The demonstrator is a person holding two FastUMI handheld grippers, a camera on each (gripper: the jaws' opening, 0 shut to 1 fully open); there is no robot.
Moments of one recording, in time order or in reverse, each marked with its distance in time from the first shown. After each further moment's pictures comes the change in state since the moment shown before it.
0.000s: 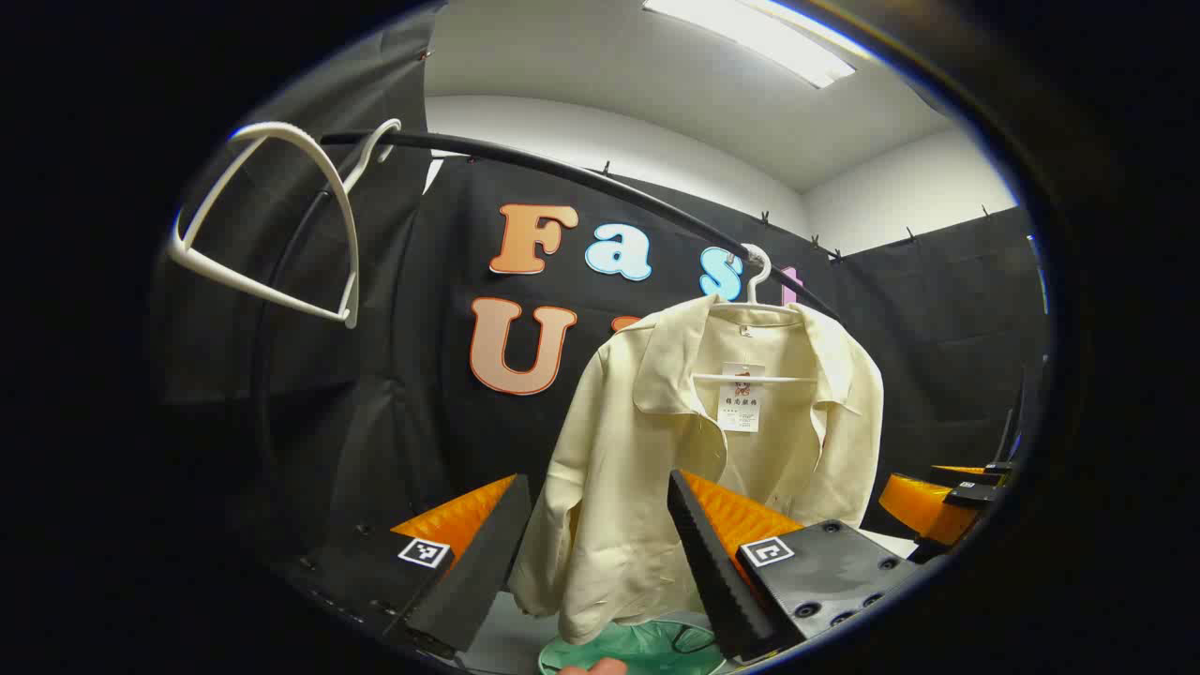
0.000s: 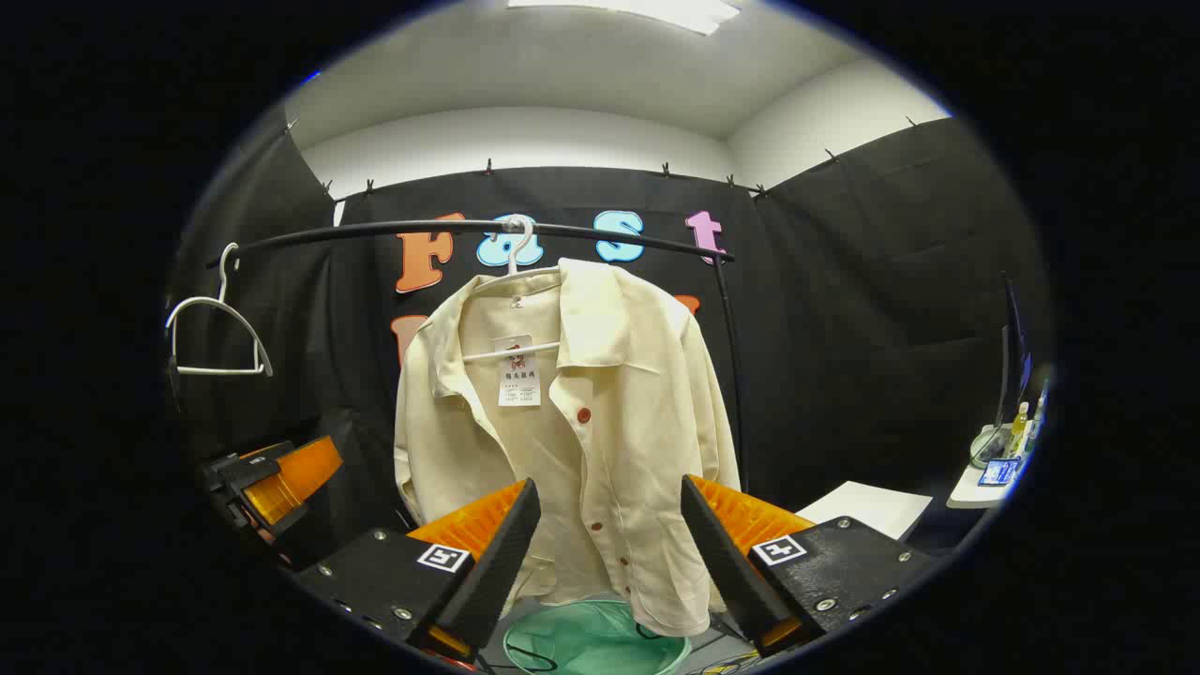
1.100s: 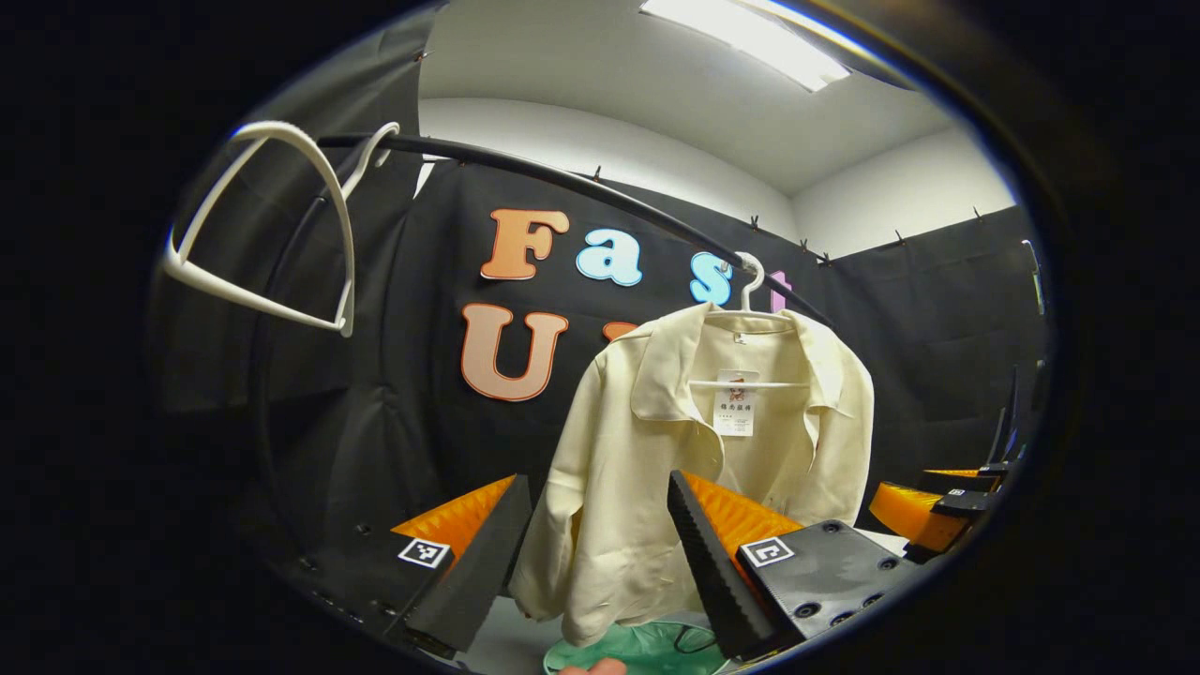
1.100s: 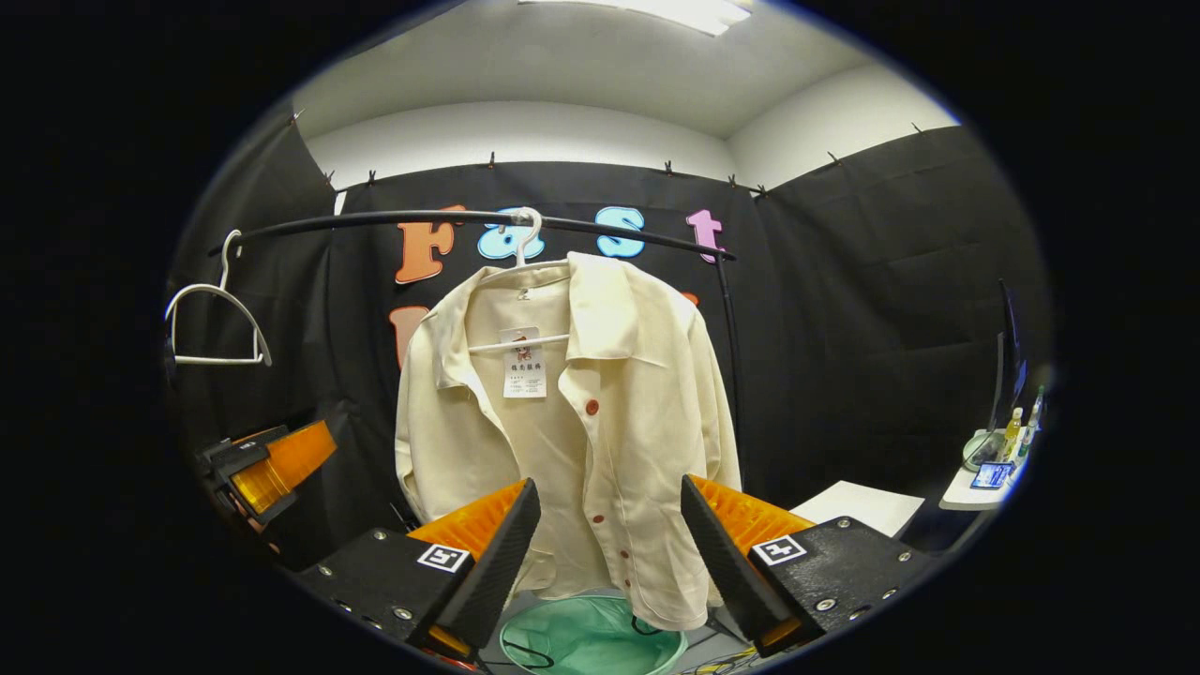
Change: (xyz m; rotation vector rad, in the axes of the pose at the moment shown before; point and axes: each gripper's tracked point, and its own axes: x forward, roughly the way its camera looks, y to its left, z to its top) left arm -0.002 0.011 0.005 0.002 -0.007 -0.034; right arm -0.002 0.015 -0.003 -0.035 0.004 -0.008
